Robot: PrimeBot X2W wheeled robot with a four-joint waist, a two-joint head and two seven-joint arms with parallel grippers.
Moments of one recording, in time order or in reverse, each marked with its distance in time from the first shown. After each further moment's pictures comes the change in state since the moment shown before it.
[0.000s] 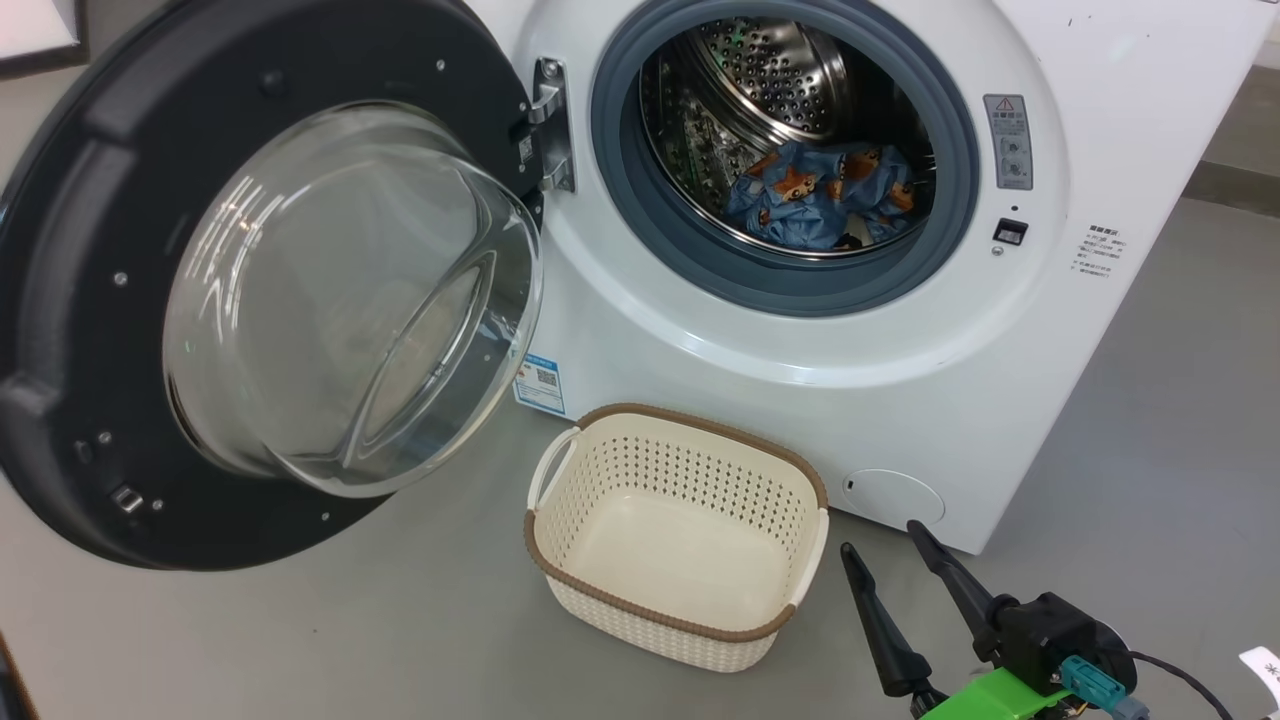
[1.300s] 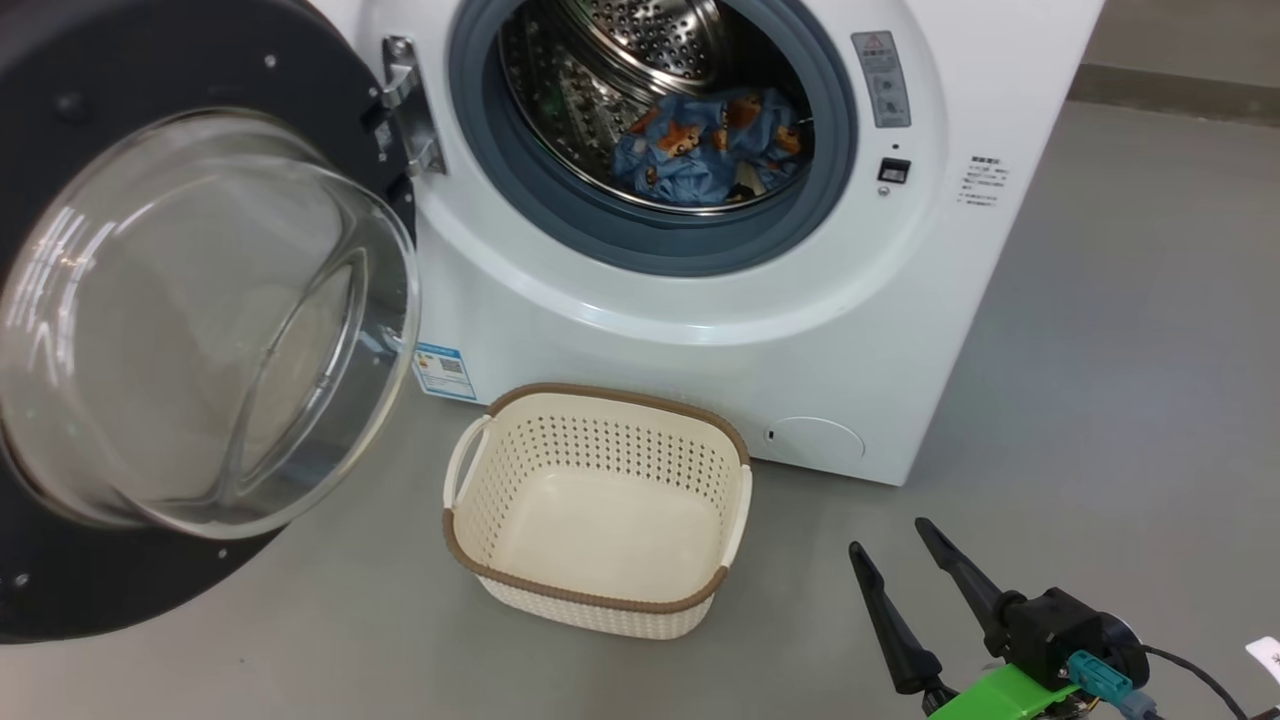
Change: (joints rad) left arm -0.631 0.314 0.419 0.697 -1.008 -0.077 0.351; right arm -0.009 -0.030 0.011 0.009 0.000 0.000 0.000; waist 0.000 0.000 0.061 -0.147
